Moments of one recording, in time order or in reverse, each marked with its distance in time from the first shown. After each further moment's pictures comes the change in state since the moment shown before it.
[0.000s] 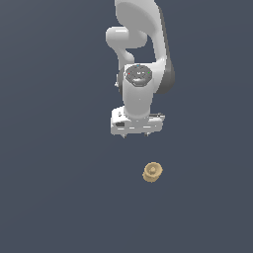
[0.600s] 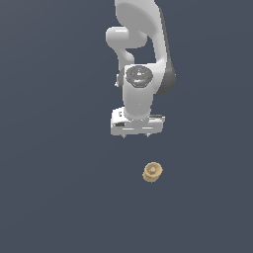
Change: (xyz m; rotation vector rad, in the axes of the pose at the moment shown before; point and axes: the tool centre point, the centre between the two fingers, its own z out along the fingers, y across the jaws) arm 0.003 0.000 0.001 0.001 0.001 0.028
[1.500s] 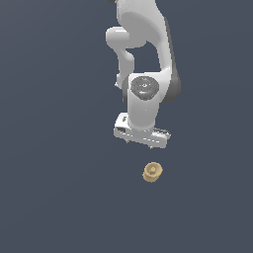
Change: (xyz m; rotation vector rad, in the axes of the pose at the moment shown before) arm 0.035 -0.011 0.009 0.003 0.008 0.333
